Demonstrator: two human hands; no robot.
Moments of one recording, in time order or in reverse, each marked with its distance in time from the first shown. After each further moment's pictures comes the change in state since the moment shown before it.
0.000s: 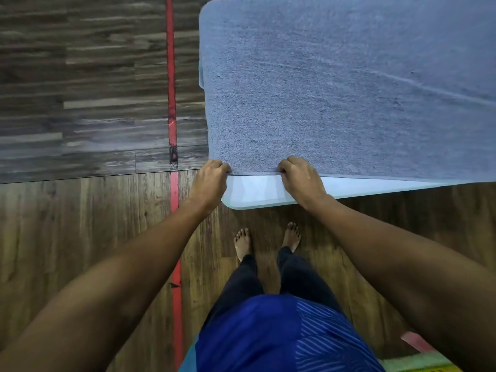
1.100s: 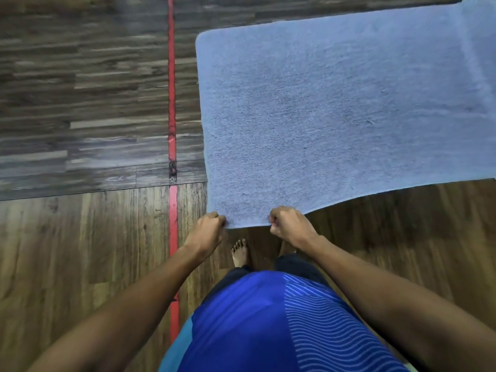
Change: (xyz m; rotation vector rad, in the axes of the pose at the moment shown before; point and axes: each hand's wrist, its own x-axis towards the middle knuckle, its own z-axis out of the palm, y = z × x) left_hand -0.109 0.012 0.017 -0.014 -0.255 0.016; right_hand -0.098 -0.001 0.020 0.134 -0.295 -0.007
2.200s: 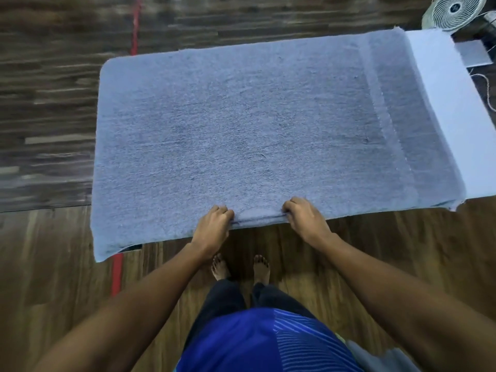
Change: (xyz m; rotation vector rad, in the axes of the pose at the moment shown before) left_hand 0.165 0.298 0.065 0.073 0.119 0.111; right_hand -0.034 0.309 -0.179 -0.056 0.172 -0.021
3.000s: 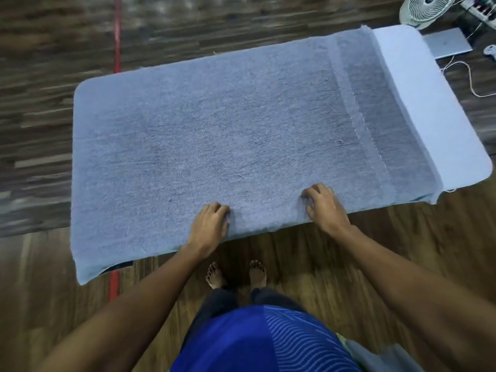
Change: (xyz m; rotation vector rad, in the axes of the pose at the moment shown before) left_hand 0.041 0.035 -0.001 -0.013 0.031 -0.011; right_hand -0.010 0.090 -0.051 0.007 0.153 0.147
